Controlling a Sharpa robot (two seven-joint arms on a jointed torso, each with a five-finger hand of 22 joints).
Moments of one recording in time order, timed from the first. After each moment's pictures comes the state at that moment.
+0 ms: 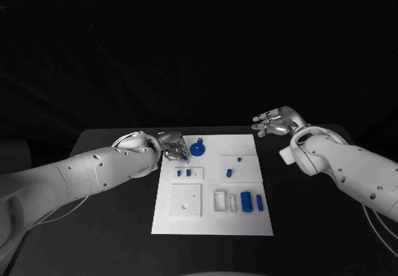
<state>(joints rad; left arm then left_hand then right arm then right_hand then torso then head) 1.18 -0.56 -0.11 1.04 -1.32 -0.20 0.04 1.40 -0.02 0.32 -0.19 0.12 1.28 0.07 0.06 0.07 1.37 0.02 0.06 0.06 1.32 -0.06 1.02 0.29 0.07 1.19 -0.08 0.29 1.31 0.96 -0.71 0.36 1.23 -1.03 -0.37 -0.02 1.24 -0.07 0.27 -0.22 0.42 1.05 0.14 0.07 0.07 1.24 0.05 0.24 0.07 1.35 0.01 0.14 0.39 0.09 1.26 -0.01 0.14 0.35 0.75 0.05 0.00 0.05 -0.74</state>
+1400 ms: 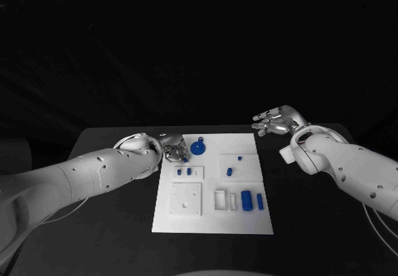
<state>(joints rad) 1.17 -0.55 -0.12 1.02 -1.36 -0.19 0.05 1.40 -0.02 0.32 -0.20 0.12 1.28 0.07 0.06 0.07 1.37 0.02 0.06 0.06 1.32 -0.06 1.02 0.29 0.07 1.18 -0.08 0.30 1.31 0.96 -0.71 0.36 1.23 -1.03 -0.36 -0.02 1.24 -0.07 0.27 -0.23 0.42 1.05 0.14 0.07 0.07 1.24 0.05 0.24 0.07 1.35 0.01 0.15 0.38 0.09 1.25 -0.01 0.16 0.35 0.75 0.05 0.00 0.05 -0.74</state>
